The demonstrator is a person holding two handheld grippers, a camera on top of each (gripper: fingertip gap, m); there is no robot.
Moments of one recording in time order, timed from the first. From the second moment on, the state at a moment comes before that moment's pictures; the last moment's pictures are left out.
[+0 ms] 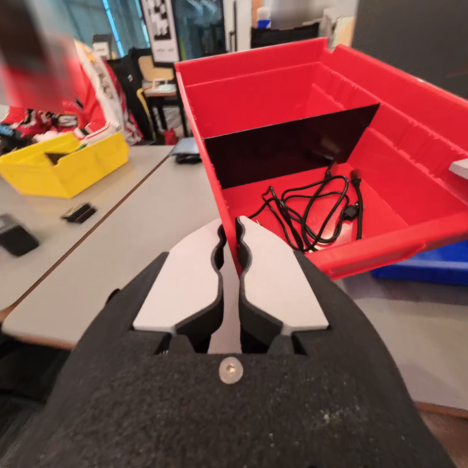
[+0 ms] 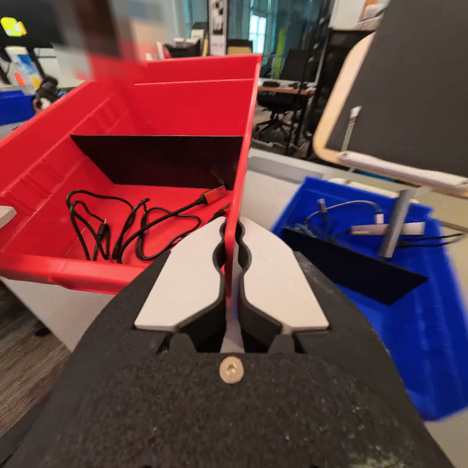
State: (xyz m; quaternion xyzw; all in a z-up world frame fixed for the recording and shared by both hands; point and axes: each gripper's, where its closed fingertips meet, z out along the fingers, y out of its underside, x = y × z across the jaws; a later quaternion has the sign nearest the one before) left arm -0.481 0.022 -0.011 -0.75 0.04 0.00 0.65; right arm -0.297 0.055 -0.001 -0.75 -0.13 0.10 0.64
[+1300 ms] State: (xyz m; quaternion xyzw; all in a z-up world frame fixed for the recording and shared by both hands) left arm -0.026 0.009 -0.072 -0.75 0.33 -0.29 0.50; right arm 0.261 -0.008 -0.046 -0.80 0.05 -0.08 0.59
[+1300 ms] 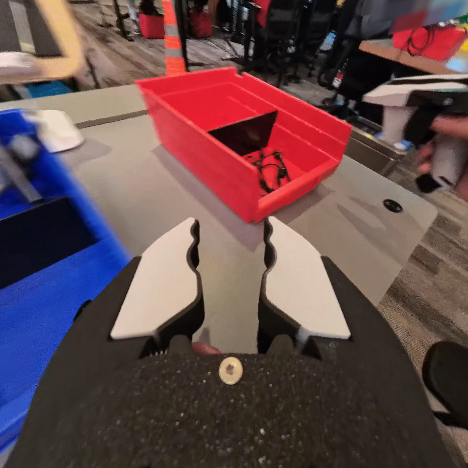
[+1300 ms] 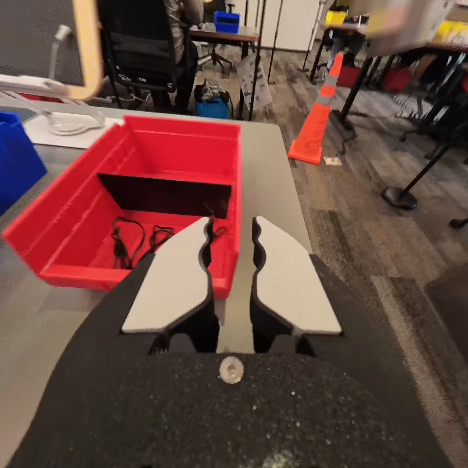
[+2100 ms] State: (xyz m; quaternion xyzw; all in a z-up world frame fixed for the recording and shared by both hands) left arm -0.275 0.117 -0.120 -0.82 0.18 -0.12 0.53; right arm -0.090 0.079 -0.118 -0.82 -0.05 0.02 0.56
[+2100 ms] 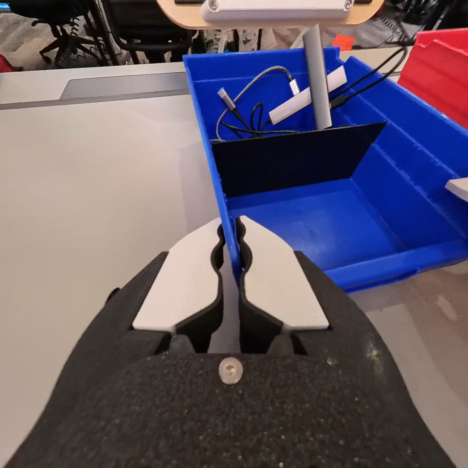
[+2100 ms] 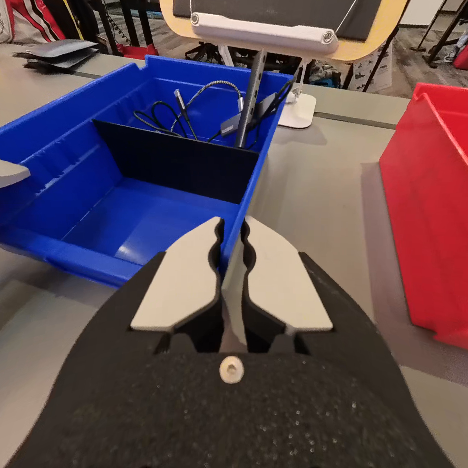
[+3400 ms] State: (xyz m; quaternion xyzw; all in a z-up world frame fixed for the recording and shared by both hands) left arm -0.558 0.173 -0.085 -0.80 0.03 -0.09 0.60; right arm -0.306 0.111 -0.081 -0.79 -0.20 0.19 0.55
